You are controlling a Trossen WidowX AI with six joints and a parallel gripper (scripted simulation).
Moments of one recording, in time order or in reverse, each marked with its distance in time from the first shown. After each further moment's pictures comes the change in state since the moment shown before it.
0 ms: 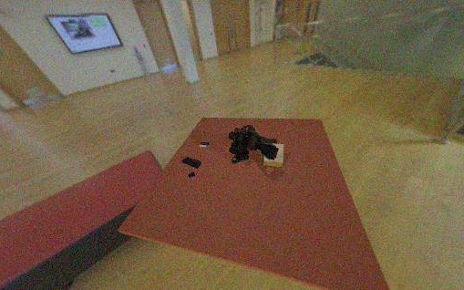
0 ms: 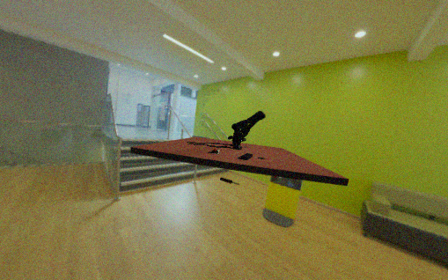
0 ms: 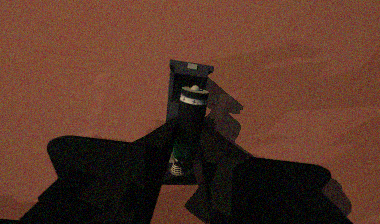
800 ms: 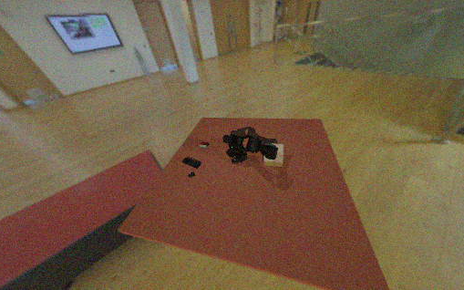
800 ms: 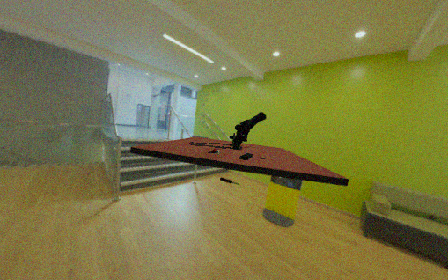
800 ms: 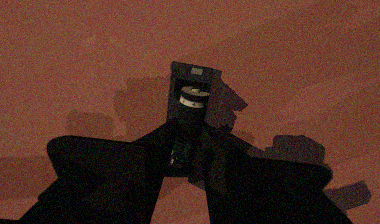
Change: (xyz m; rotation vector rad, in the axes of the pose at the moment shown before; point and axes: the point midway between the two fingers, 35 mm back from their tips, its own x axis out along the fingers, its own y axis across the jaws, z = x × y) arm 0.002 0.002 0.007 -0.037 0.249 -0.021
